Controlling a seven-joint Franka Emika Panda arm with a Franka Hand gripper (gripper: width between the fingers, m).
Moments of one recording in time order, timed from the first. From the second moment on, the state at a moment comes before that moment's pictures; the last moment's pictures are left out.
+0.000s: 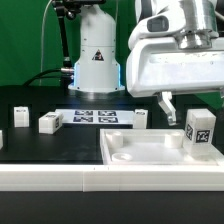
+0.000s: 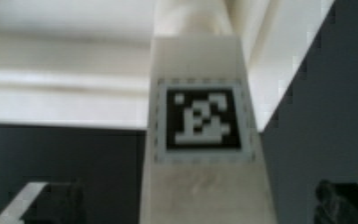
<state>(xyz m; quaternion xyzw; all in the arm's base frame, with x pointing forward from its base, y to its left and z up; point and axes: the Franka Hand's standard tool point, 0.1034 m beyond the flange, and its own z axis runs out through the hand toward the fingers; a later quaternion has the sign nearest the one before) 0.625 0.116 0.086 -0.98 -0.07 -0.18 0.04</state>
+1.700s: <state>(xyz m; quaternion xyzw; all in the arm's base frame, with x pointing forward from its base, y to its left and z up) 0.615 0.115 0.085 -1.00 0.02 0.03 0.06</state>
